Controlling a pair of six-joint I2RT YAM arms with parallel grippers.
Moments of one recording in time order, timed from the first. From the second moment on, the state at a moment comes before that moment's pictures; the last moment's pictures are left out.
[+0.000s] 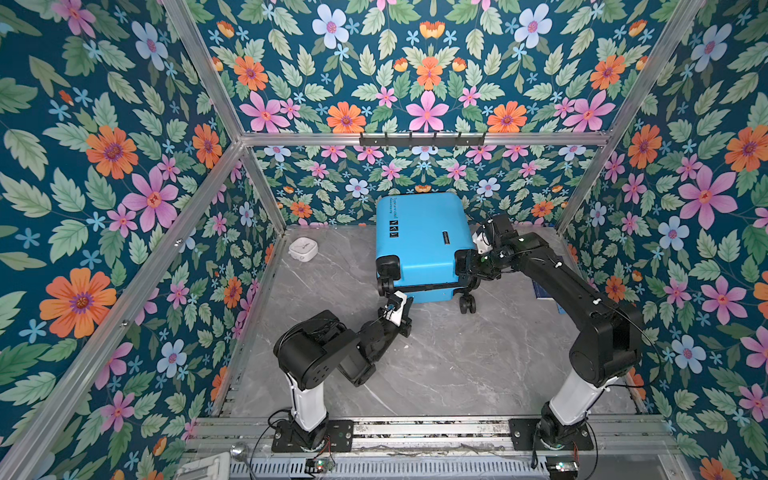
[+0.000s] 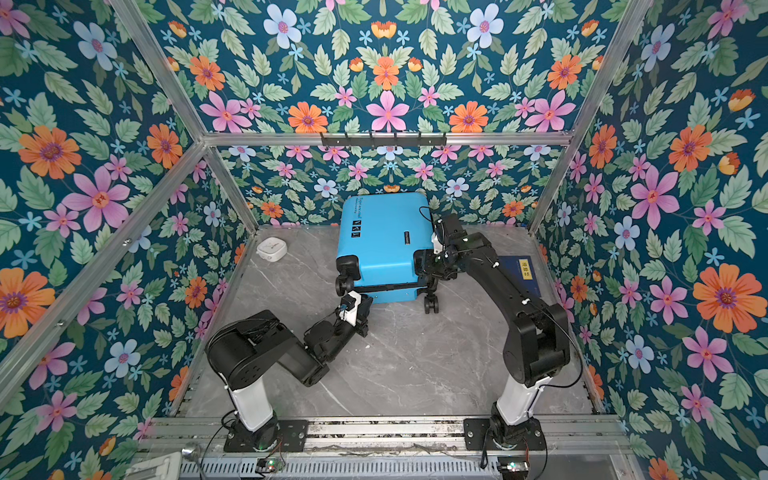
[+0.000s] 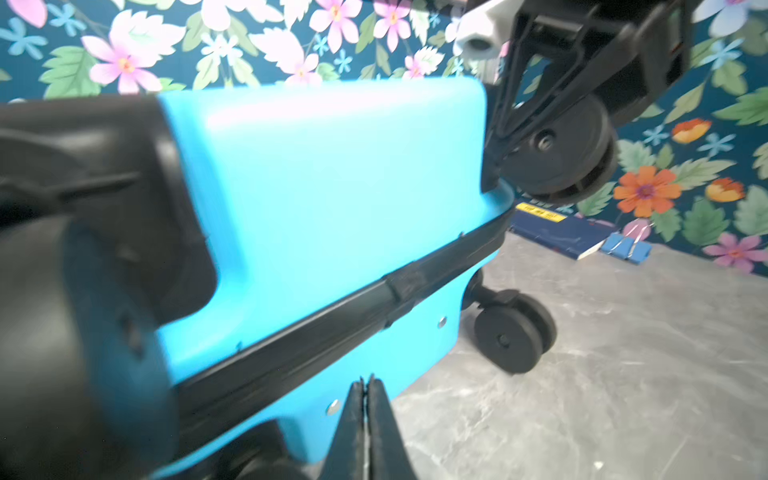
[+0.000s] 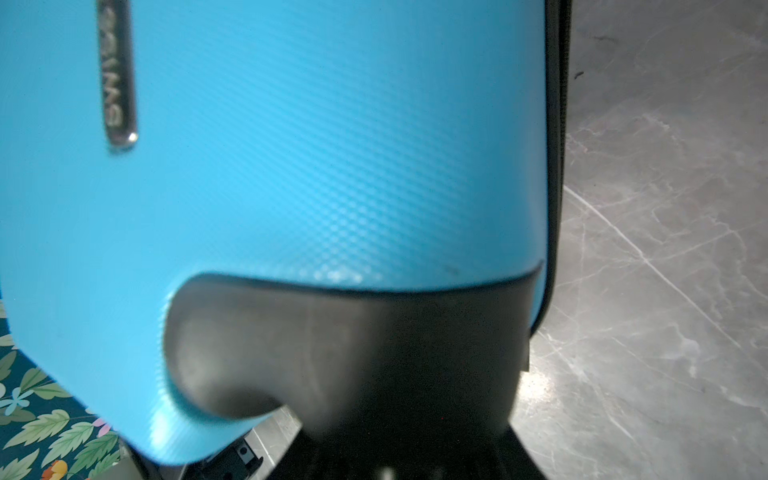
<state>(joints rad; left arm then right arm) -0.77 1.81 0.32 1.52 -0.17 0.00 0.35 1.73 1.59 -0.89 -0.25 0.47</state>
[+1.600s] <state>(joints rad) -0.49 1.94 0.35 1.53 0.00 -0.07 0.34 1.71 1.60 -0.91 -0.25 0.47</state>
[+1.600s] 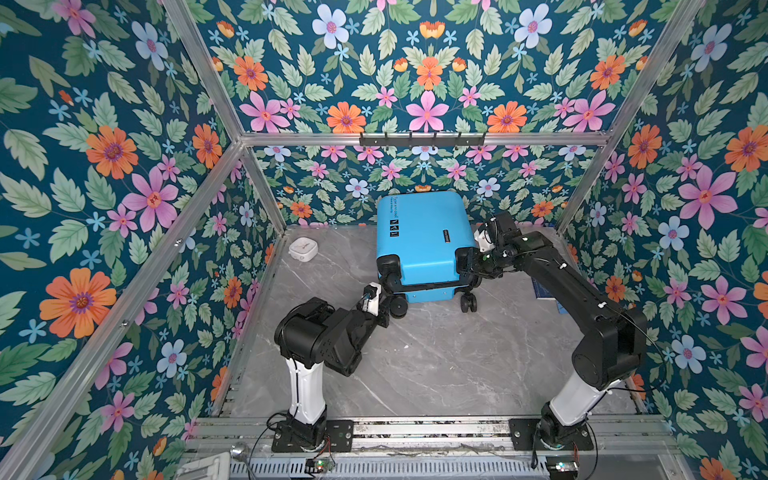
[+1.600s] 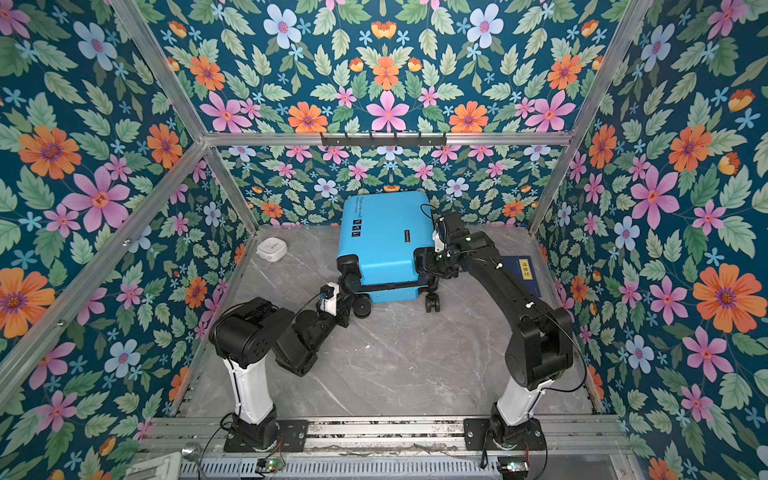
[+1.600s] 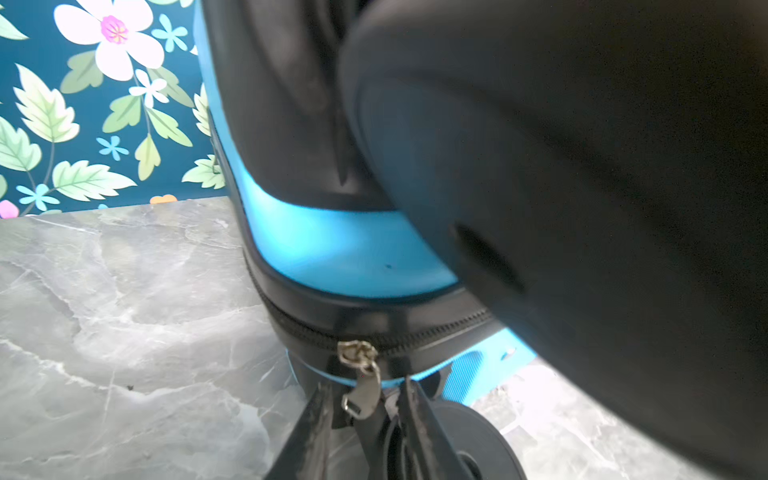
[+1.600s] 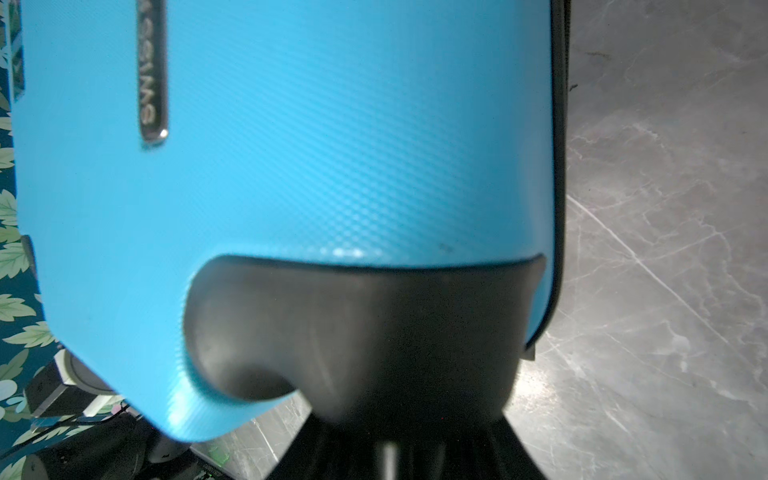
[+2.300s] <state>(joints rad) -0.47 1.93 0.34 1.53 0.04 -0.07 0.34 1.71 1.60 -0.91 -0.24 0.47</state>
